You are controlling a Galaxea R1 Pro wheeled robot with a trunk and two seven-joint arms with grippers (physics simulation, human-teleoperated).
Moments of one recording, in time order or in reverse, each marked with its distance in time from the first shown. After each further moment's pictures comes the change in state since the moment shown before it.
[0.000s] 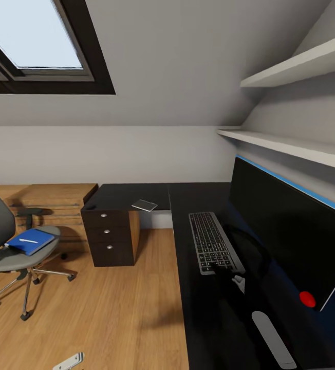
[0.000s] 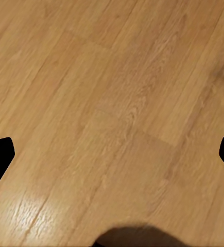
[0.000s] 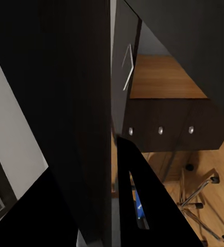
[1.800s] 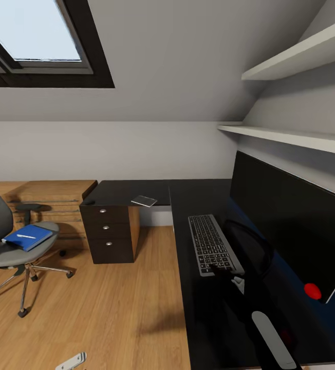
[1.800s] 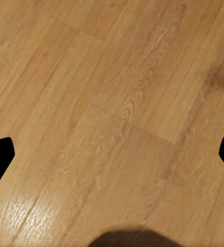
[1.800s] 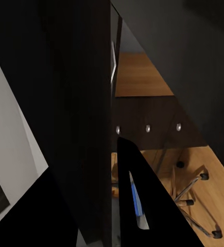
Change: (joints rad) left arm 0.000 -0.011 -0.001 0.000 0.000 0.000 -0.003; right arm 0.000 0.001 0.002 0.002 -0.011 0.006 -0.030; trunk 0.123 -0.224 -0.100
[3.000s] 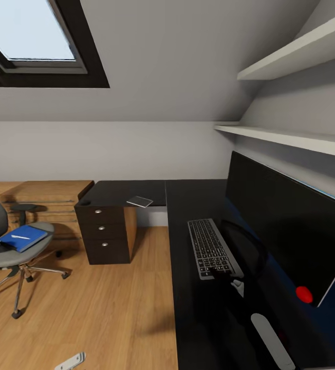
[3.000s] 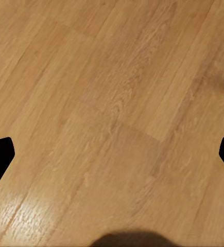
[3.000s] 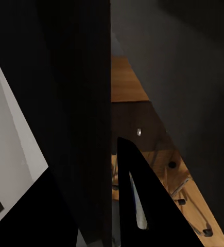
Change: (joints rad) left arm 0.000 0.003 0.004 0.001 0.000 -0.002 -0.002; right arm 0.000 -0.001 0.003 0.031 0.003 0.001 -0.005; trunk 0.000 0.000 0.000
